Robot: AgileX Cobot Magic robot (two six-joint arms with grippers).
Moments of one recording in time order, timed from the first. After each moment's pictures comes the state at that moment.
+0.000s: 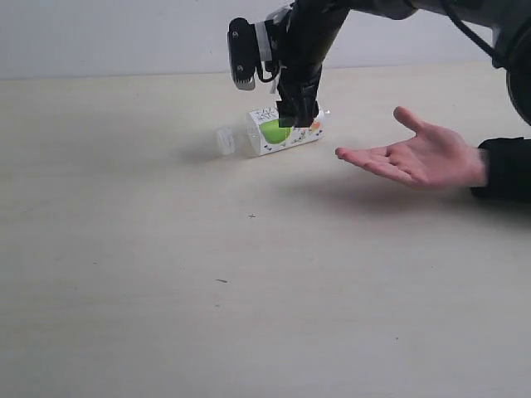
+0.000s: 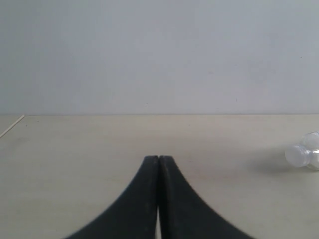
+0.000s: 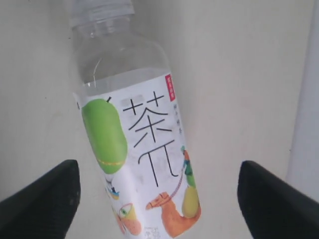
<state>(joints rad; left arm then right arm) 0.10 0.01 0.00 0.07 0.15 -0.06 0.47 2.32 -2.00 -0.02 0.88 -1.20</state>
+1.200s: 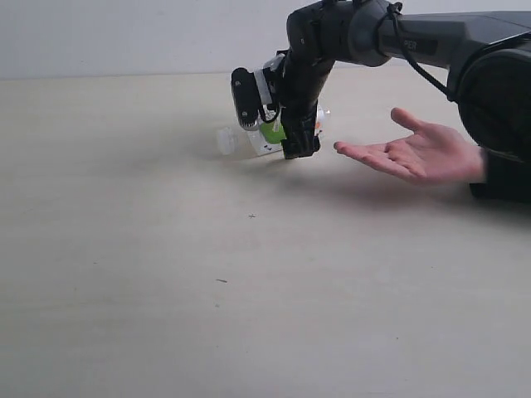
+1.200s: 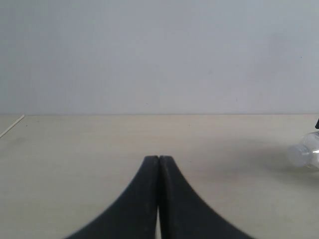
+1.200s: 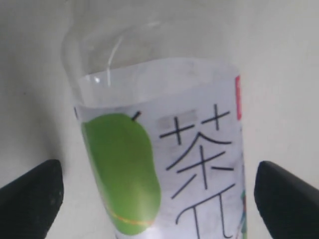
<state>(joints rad) 0.10 0.01 0.00 0.07 0.15 -0.06 0.47 2.45 -2.00 -0.09 0.79 -1.22</state>
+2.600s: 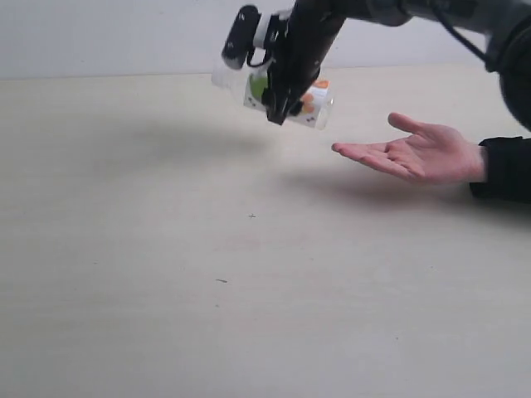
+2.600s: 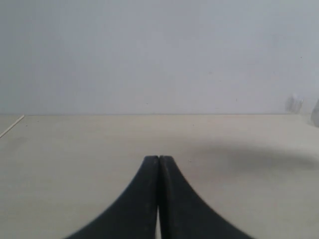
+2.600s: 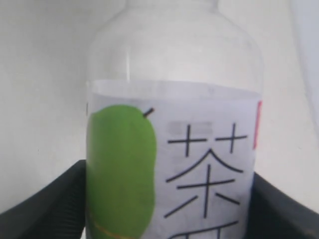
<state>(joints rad) 0.10 0.01 0.00 0.07 0.15 -0.06 0.47 2.32 -2.00 -0.03 0.85 -0.75</state>
